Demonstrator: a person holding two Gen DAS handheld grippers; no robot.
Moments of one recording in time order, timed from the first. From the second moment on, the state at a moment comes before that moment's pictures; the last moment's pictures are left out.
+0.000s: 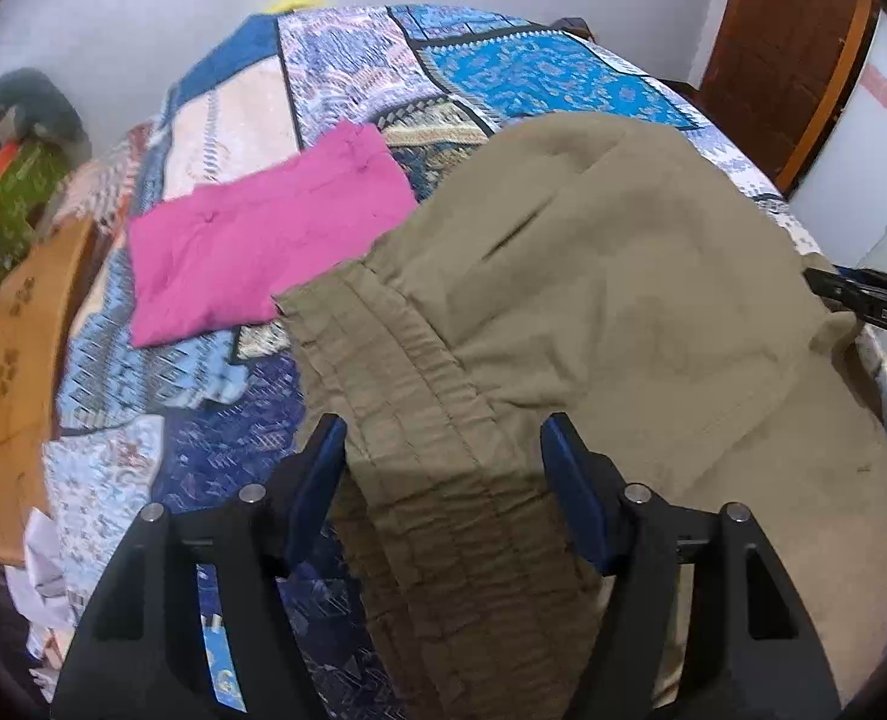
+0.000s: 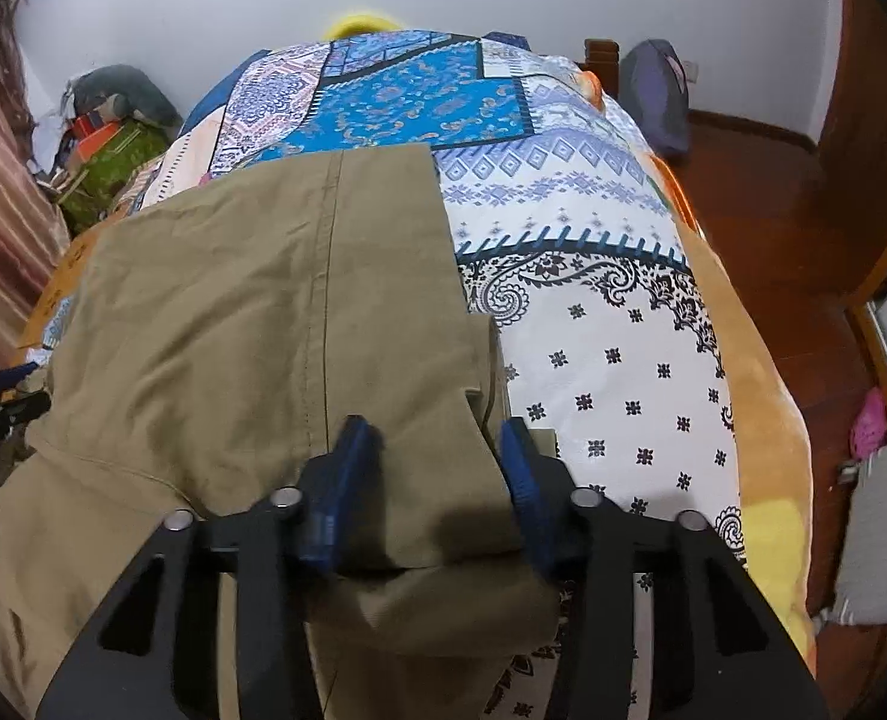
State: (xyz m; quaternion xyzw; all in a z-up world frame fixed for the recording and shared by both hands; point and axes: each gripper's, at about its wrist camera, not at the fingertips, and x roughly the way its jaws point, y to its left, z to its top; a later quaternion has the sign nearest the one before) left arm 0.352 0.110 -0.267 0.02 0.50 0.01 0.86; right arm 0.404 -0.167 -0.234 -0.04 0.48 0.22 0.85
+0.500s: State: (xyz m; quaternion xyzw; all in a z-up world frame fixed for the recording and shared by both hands) left arm 0.347 0.127 -0.256 0.01 0.50 0.01 0.87; right arm 0.404 -0.170 -0.227 -0.06 0.51 0.20 0.84
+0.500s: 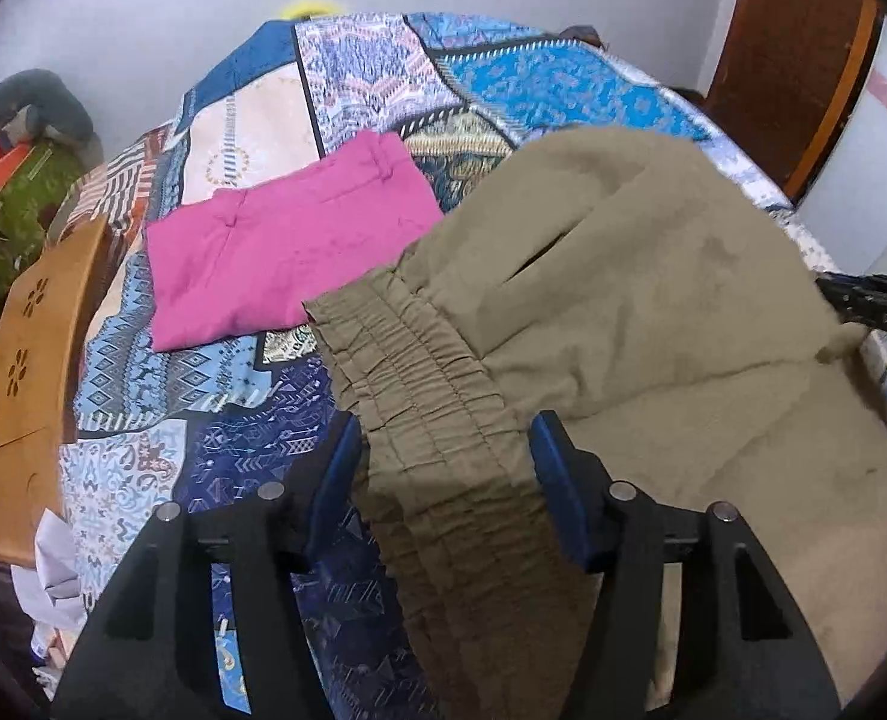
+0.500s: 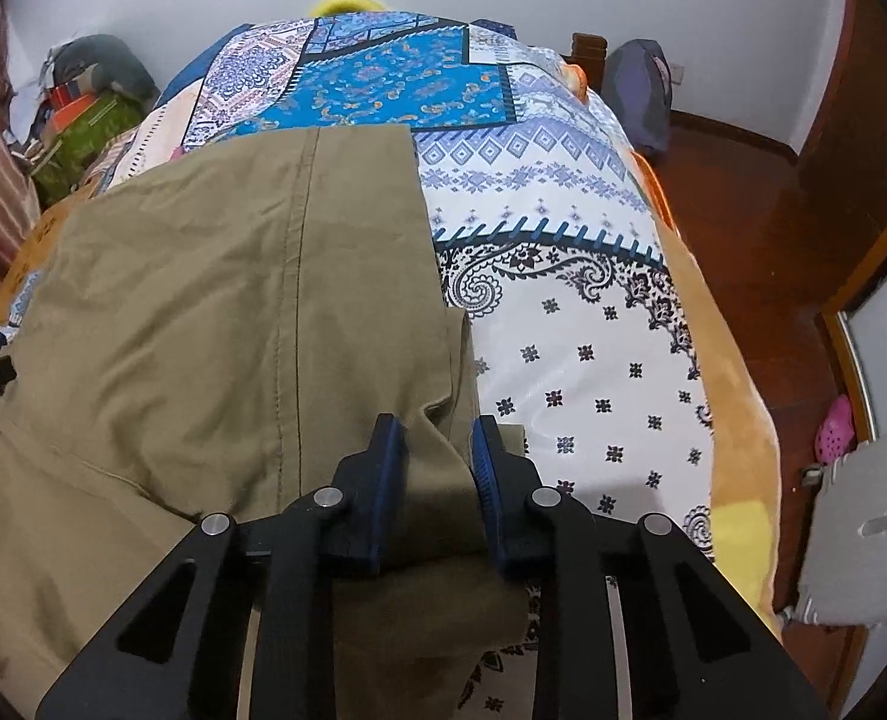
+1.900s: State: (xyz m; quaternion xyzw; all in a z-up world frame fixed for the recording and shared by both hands) left arm 0.458 0.182 -0.312 -0.08 0.55 0.02 0.83; right arm 0.554 -0.072 -0.243 -0.07 0.50 0.24 0.83
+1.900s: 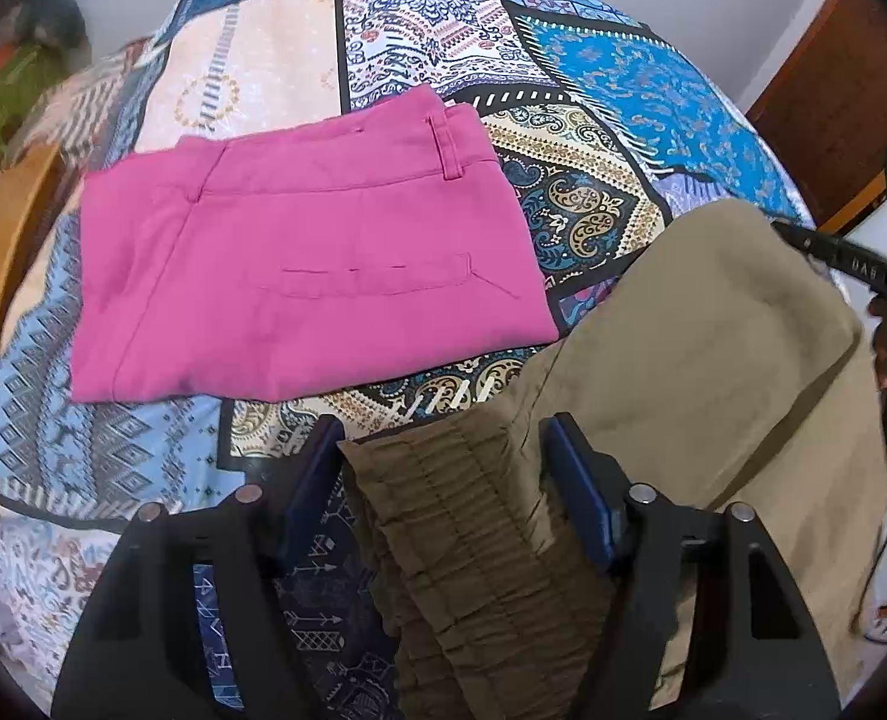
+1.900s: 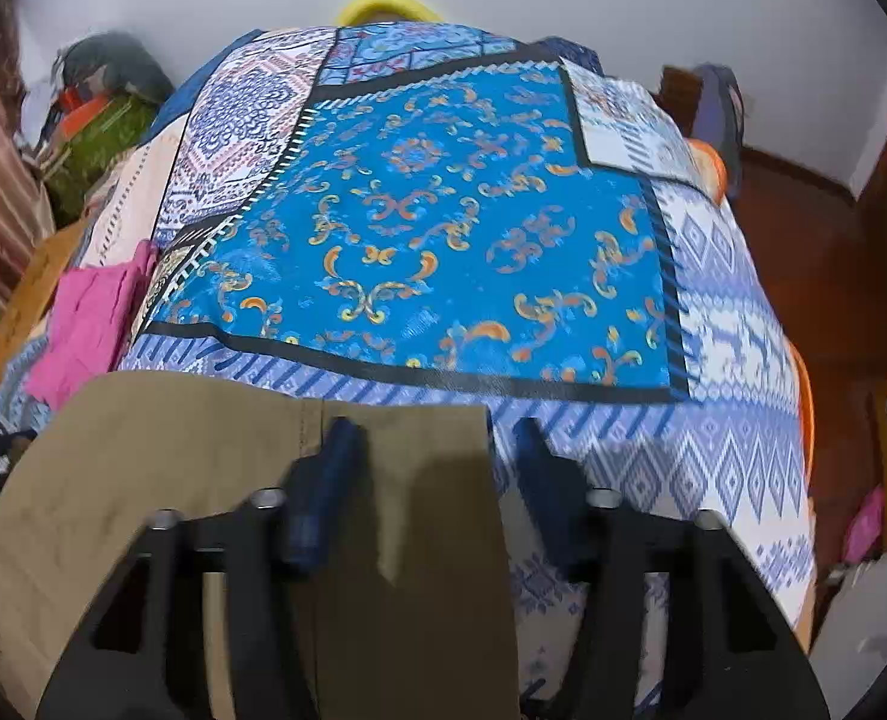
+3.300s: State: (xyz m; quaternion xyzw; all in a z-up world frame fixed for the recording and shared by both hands) left arm 0.334 0.138 -0.122 0.02 0.39 0.04 0.92; right arm 0.398 -0.142 -0.057 0.00 0.31 0.24 0.92
